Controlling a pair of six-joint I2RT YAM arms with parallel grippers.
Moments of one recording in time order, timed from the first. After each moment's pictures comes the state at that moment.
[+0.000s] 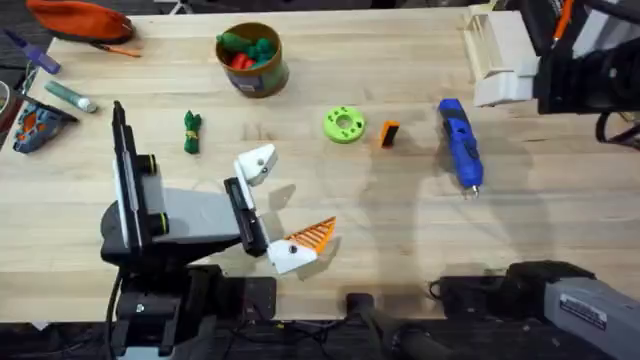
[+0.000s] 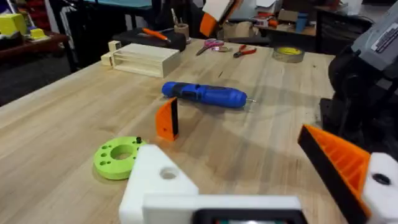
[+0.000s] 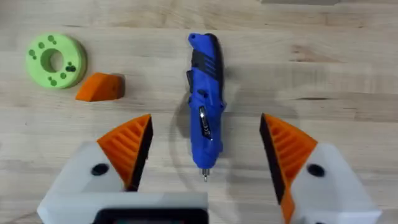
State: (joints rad) left arm 0.01 0.01 0.01 -0.12 1.19 0.10; right arm 0.00 1.12 1.12 -1.04 -0.02 0.02
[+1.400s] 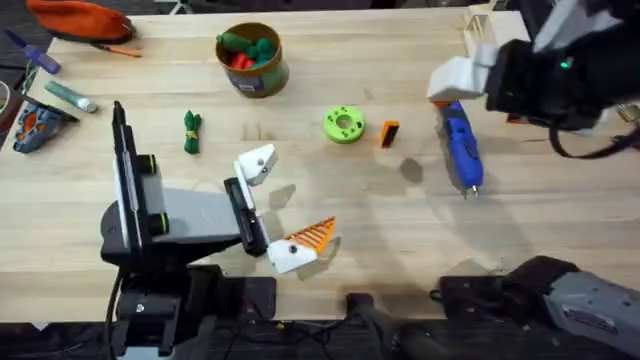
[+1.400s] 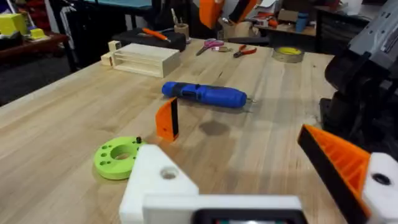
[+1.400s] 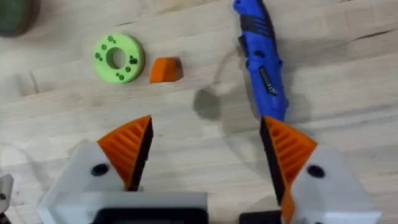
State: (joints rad) left arm 0.01 0.01 0.01 -0.12 1.19 0.10; right arm 0.47 1.17 1.31 -1.27 0.19 0.68
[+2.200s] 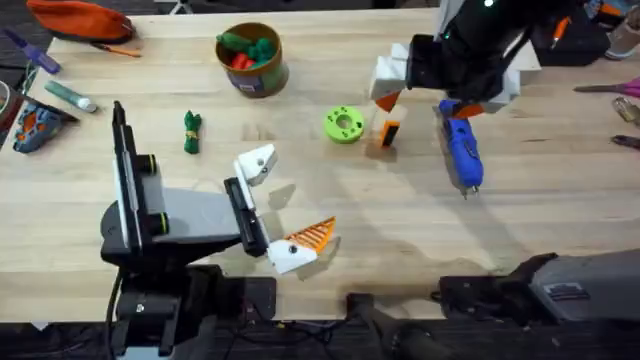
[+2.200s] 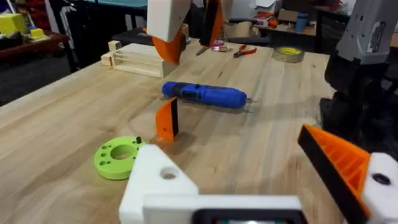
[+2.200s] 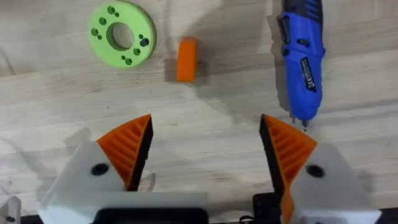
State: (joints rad) left arm 0.01 0.01 0.01 -0.12 1.19 0.10; right arm 0.54 1.60 1.59 -1.39 0.13 0.73
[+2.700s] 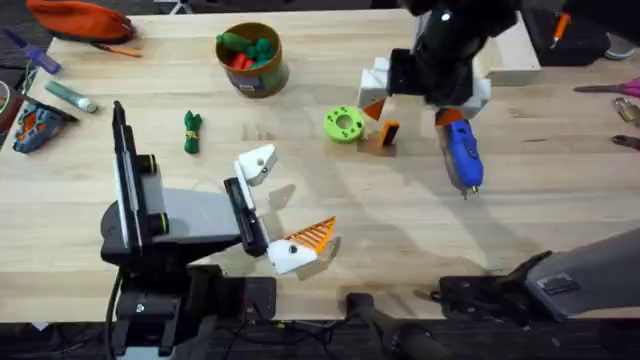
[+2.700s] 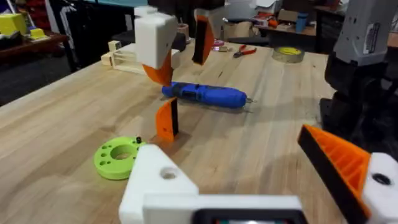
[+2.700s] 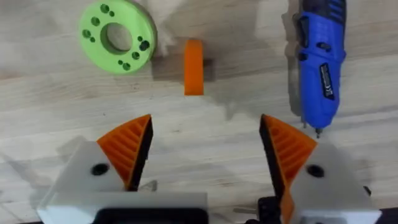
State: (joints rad) left arm 0.01 0.01 0.01 -0.12 1.19 0.10; right arm 0.54 1.71 1.59 -1.35 0.10 0.73
